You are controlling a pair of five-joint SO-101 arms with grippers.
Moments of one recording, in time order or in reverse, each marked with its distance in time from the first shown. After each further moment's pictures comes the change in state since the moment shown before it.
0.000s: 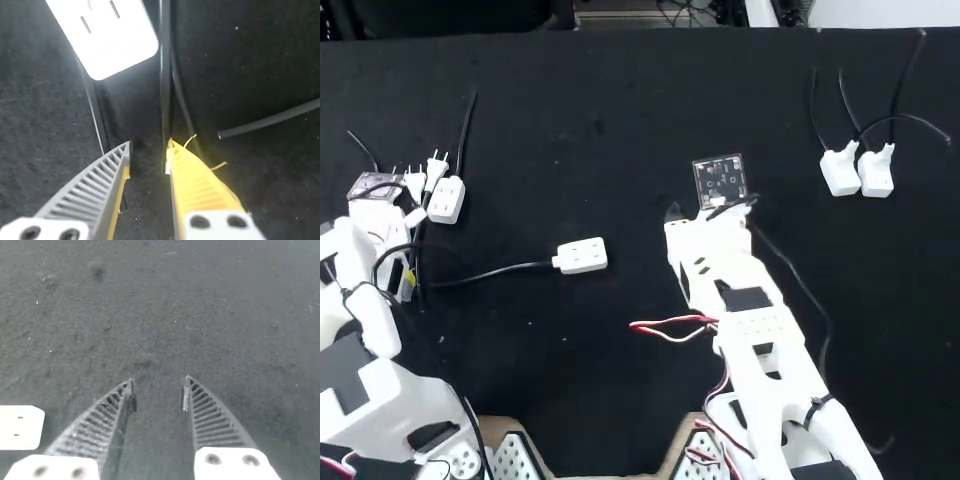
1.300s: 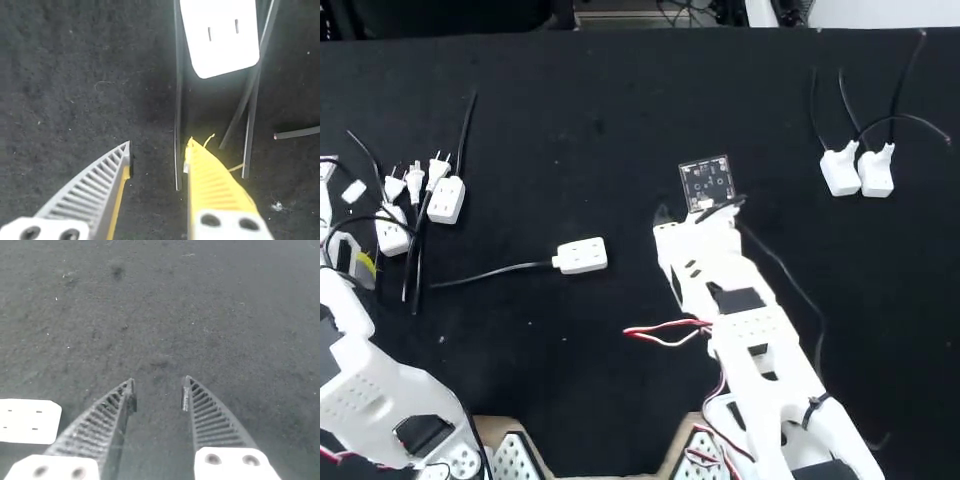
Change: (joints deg) left arm -8.1 9.7 -22.9 14.0 1.0; right arm -3.0 0.0 0.0 0.0 0.0
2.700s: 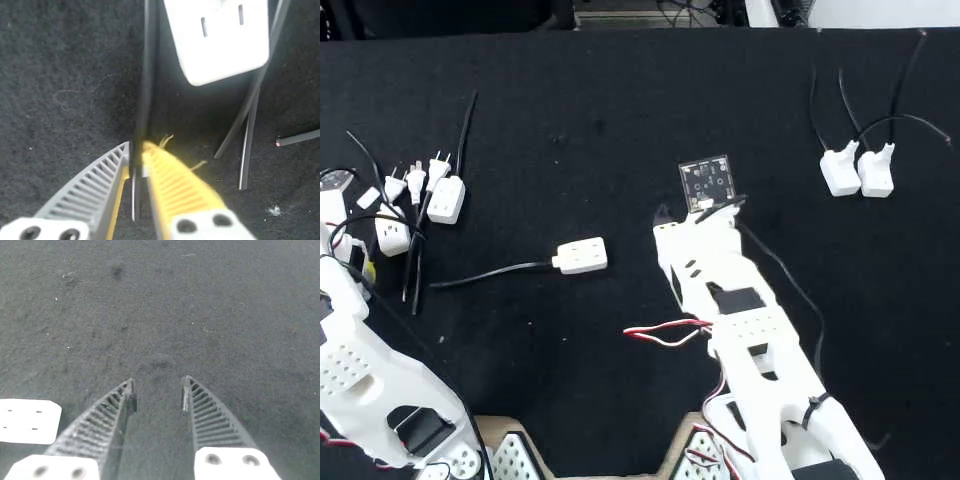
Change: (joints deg) left arm 0.8 10.6 -5.1 2.5 0.1; right arm 0.0 0.0 0.0 0.0 0.0
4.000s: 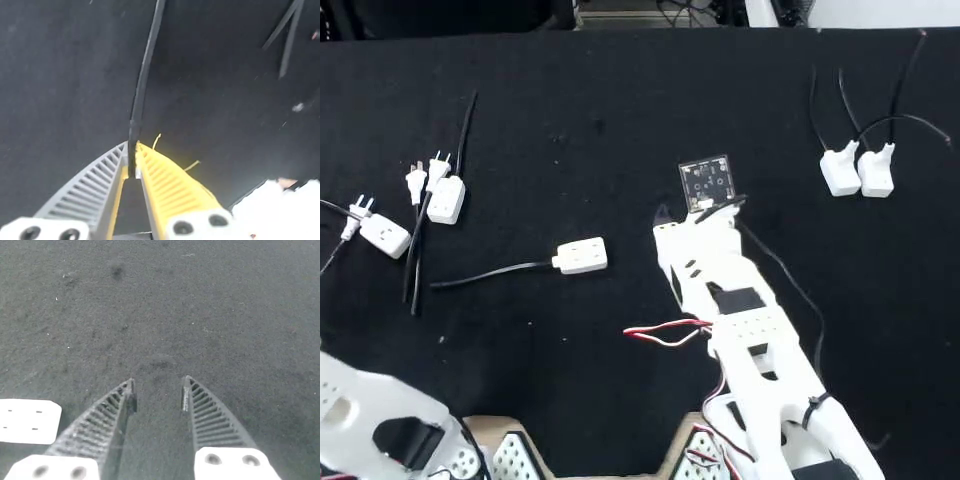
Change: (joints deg) left arm -21.6 0.1 -23.2 27.3 -15.2; right arm 0.0 0.0 0.0 0.0 0.0
